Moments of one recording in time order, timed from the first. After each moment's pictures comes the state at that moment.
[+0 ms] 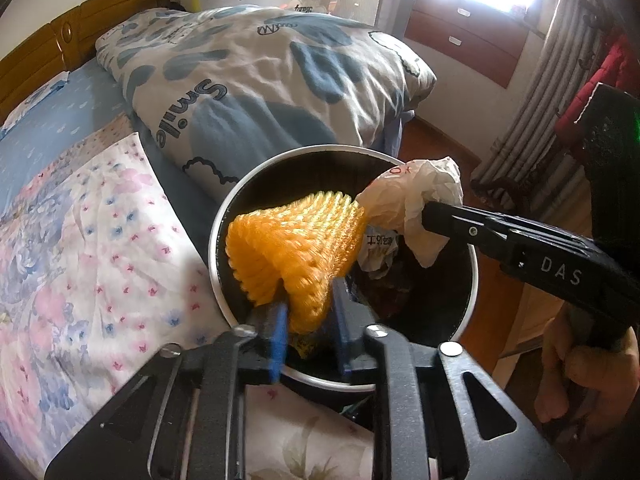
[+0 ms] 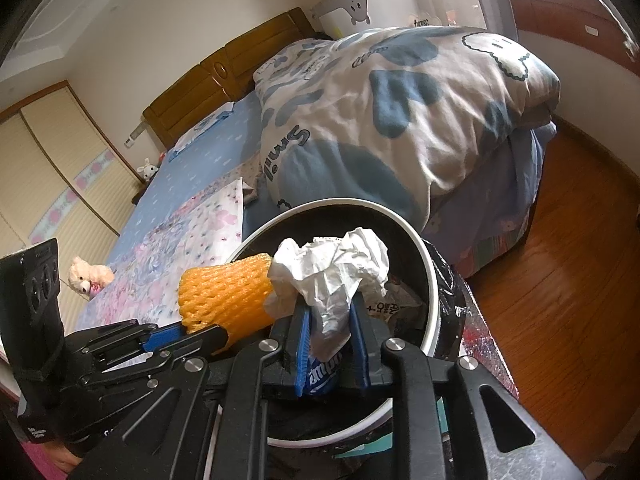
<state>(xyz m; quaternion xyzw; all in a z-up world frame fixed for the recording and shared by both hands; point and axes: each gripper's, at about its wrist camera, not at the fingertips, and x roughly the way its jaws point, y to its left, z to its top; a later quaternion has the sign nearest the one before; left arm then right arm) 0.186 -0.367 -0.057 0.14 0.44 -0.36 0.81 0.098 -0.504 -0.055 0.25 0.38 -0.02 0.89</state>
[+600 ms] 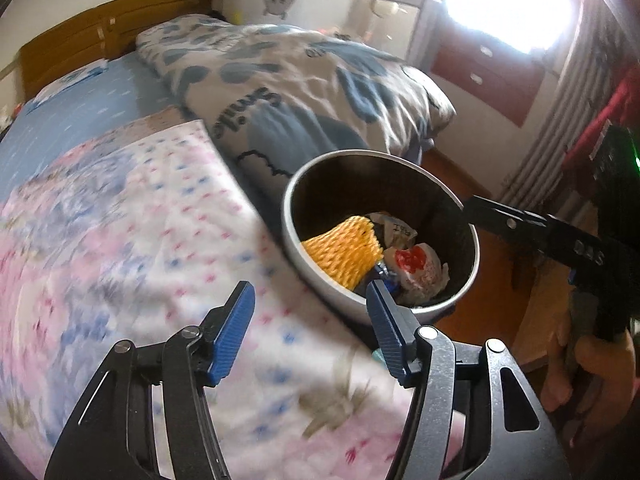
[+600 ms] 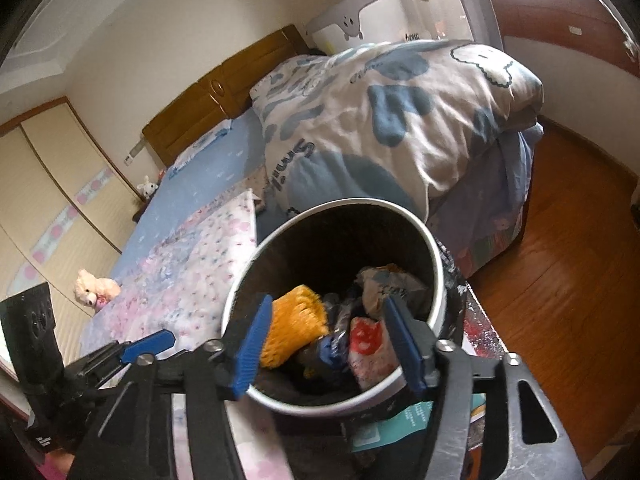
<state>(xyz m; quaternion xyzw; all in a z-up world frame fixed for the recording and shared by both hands) 0.157 -0.283 -0.043 0.07 0.41 -0.32 0.85 0.064 -0.483 -0.036 0.27 0.35 -0.04 0.90</state>
